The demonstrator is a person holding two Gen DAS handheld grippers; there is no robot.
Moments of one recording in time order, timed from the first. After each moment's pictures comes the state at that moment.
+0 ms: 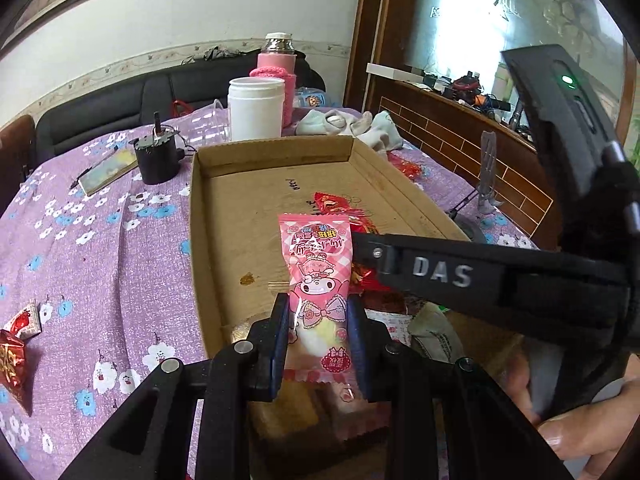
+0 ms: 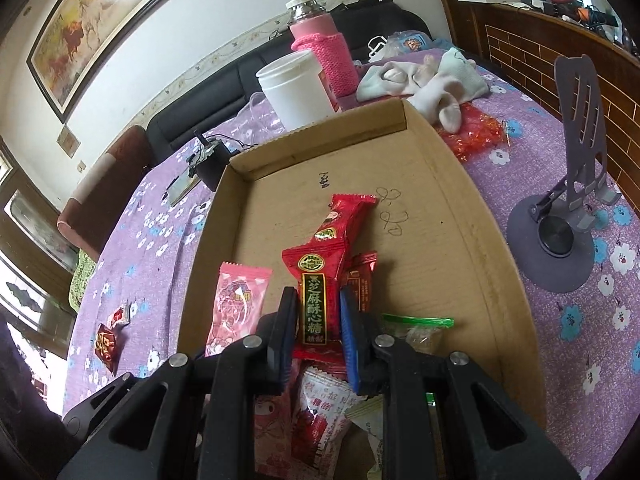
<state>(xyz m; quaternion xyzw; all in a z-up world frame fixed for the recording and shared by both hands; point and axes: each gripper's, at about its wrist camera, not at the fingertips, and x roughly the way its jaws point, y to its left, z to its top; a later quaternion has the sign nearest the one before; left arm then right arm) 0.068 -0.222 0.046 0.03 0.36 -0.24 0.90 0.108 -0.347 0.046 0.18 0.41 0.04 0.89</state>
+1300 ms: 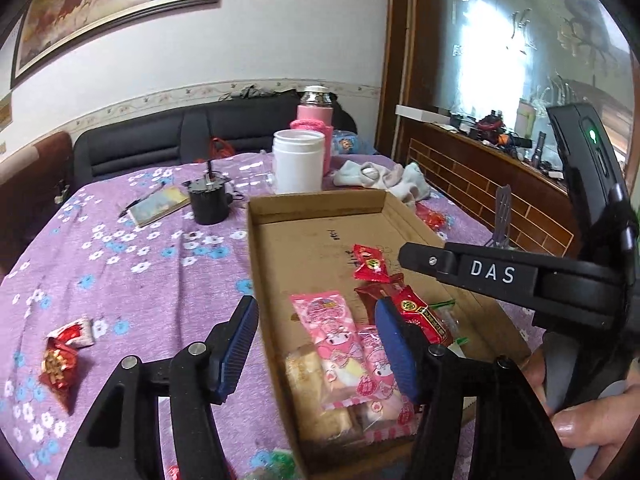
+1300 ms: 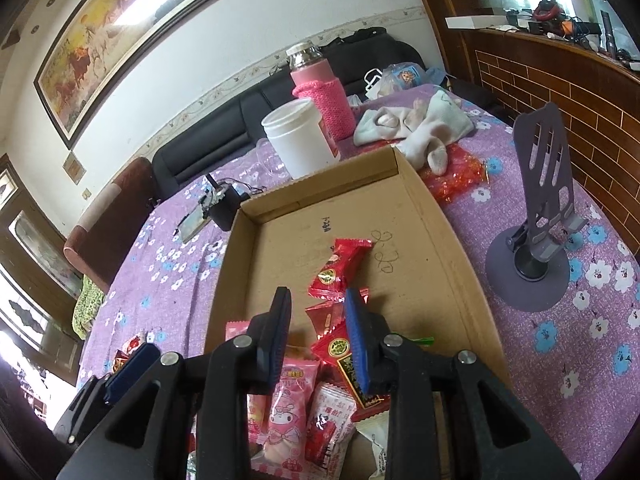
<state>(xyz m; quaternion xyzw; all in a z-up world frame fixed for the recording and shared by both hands) 0.050 -0.193 0.081 0.01 0.30 -0.17 0.94 0.091 -0.357 0.077 0.20 0.35 0.03 0.92</state>
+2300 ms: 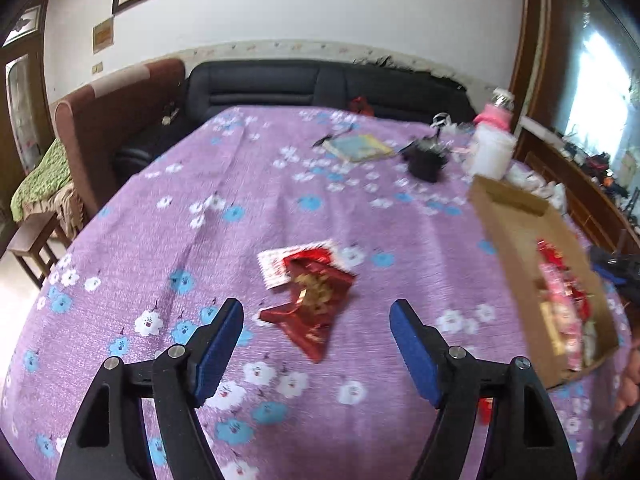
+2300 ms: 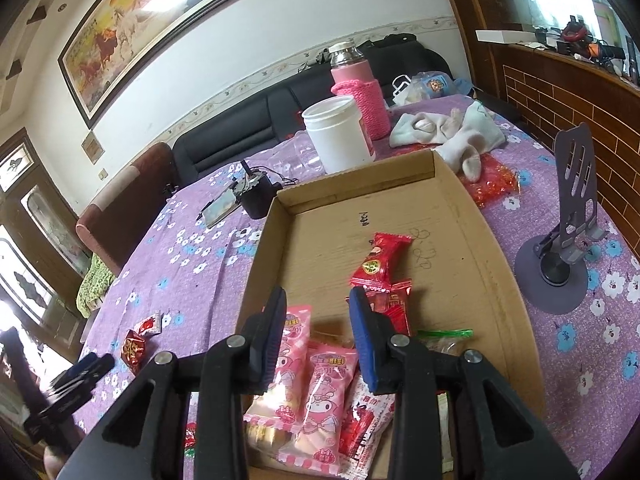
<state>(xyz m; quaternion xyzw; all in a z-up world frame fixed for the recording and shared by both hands) 0.054 0.014 0.048 -0.05 0.37 0.01 0.93 0.084 -0.328 0.081 0.16 0.35 0.07 0.92</state>
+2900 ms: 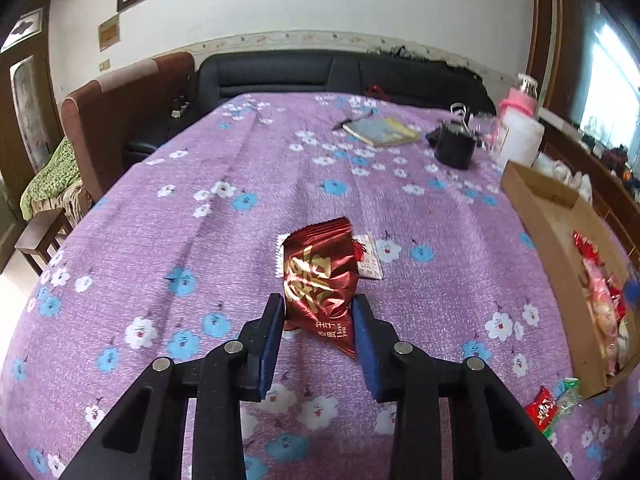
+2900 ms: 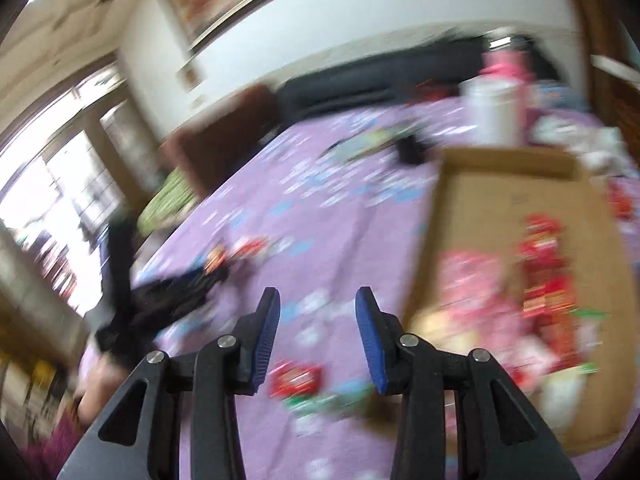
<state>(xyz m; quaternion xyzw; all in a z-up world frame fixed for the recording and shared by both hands) 0.068 0.025 0.027 -0.04 0.37 0.03 0.93 0.054 -0.216 0.077 0.07 0.39 0.29 0.87</state>
